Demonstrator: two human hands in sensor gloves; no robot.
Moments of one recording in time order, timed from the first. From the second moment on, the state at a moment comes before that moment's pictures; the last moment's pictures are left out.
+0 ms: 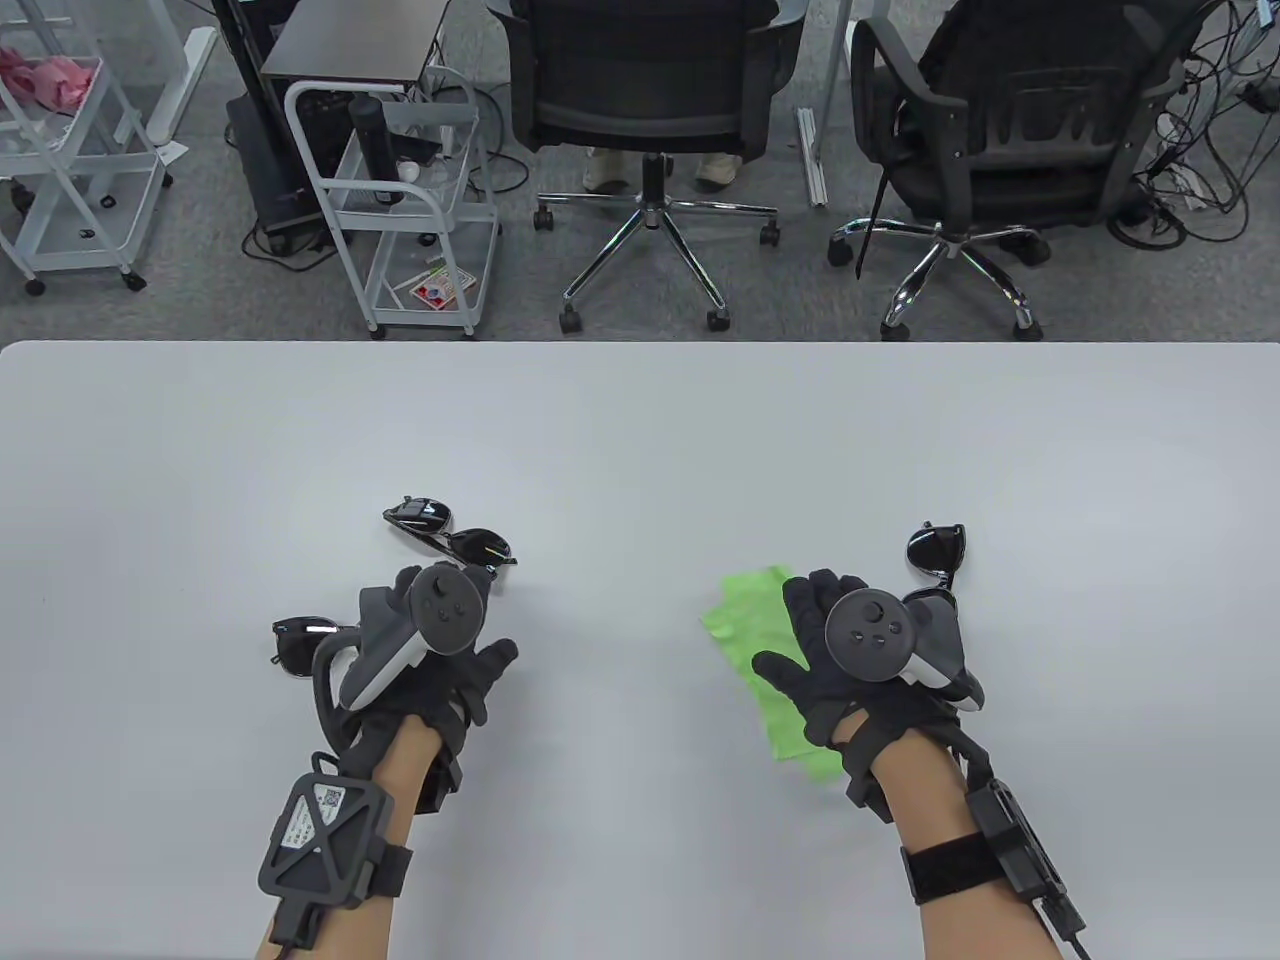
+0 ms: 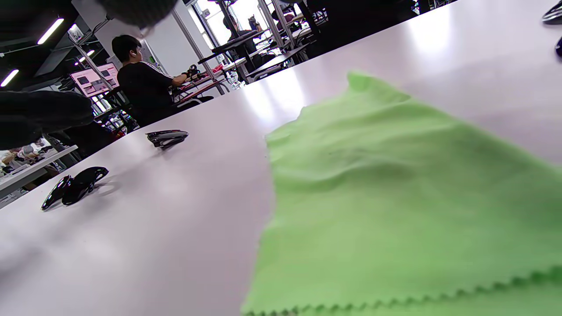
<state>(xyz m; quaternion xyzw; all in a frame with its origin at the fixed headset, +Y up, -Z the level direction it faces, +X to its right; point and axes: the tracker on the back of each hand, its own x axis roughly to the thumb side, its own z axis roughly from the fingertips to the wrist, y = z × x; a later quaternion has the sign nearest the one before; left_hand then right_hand) -0.228 -0.684 -0.317 -0.13 0.02 0.06 0.99 0.165 -0.720 -0.300 0.13 0.10 0.96 0.23</state>
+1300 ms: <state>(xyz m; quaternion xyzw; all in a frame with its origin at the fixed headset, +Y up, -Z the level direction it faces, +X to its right) -0.209 -0.672 -0.320 -0.04 -0.02 0.08 1.00 0.127 -0.694 -0.287 0.23 0.05 0.94 0.24</state>
